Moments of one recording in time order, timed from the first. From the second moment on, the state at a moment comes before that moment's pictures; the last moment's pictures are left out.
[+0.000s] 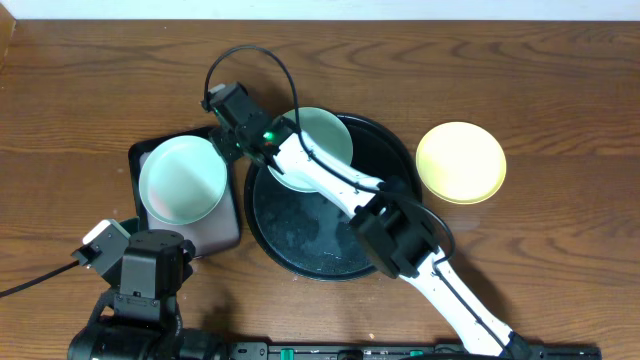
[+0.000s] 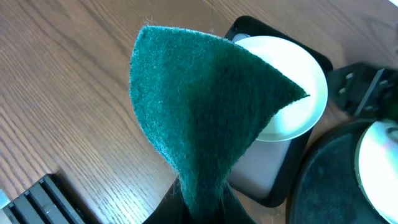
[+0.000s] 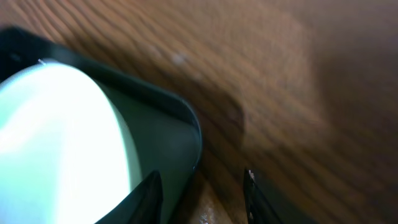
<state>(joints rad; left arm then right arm) -0.17 0.60 0.89 -1.26 -0.53 -0.83 0.85 2.65 2.31 -0.46 -0.10 0.23</state>
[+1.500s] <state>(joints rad) -0.07 0.80 0.89 -0.90 -0.33 -0.63 0.84 2.25 2.31 -0.97 -0.05 -0.06</state>
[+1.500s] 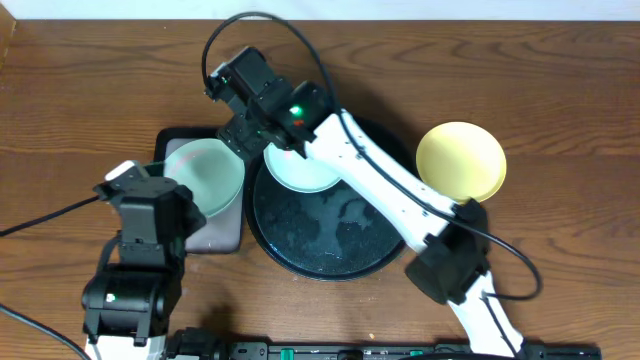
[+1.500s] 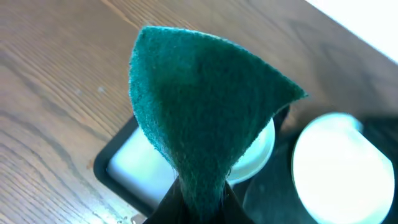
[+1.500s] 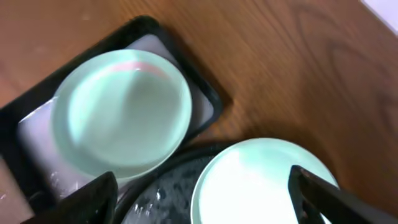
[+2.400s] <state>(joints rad) 0.57 1.02 0.89 -0.76 0.15 -0.59 1.04 2.38 2.30 -1.08 0.00 -0.66</state>
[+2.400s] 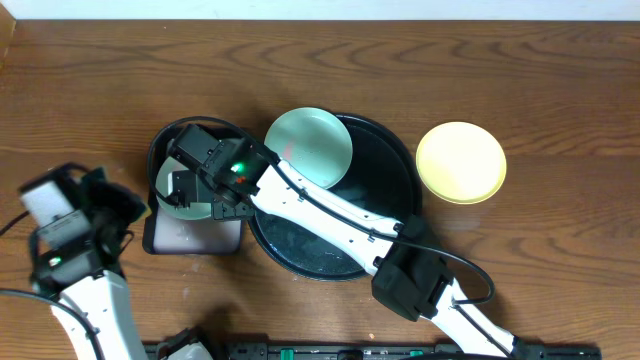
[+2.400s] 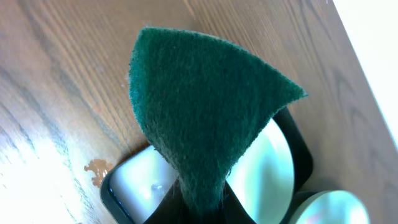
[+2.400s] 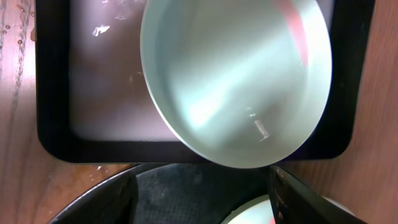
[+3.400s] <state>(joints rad) 0.95 1.02 0.89 -0.80 0.36 -0.72 1.04 2.38 2.07 -0.75 -0.09 -0.80</state>
